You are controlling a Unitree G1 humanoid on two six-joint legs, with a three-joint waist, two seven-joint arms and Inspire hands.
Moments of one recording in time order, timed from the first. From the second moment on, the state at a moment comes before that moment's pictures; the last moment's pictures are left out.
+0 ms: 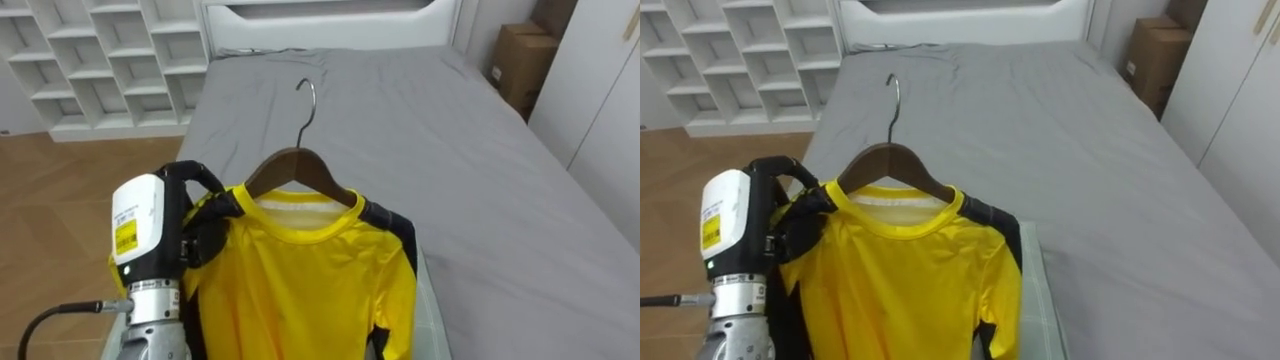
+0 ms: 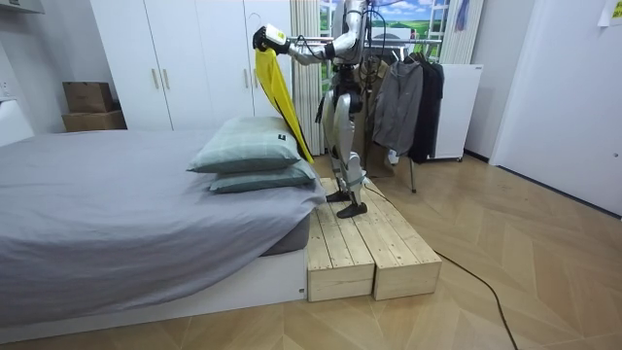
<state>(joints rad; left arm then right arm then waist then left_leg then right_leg) -0.15 0.35 -0.20 0.35 0.58 -0.20 0.78 0.01 -0.31 0.01 1.28 -0.29 -0.06 -0.36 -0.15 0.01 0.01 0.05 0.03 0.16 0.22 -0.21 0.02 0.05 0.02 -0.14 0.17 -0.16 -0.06</state>
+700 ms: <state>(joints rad) -0.08 0.35 -0.20 0.16 0.58 -0.18 0.71 0.02 -0.32 0.01 0.54 -0.87 -0.14 -0.81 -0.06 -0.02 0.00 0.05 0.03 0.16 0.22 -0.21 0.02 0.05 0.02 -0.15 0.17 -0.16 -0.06</state>
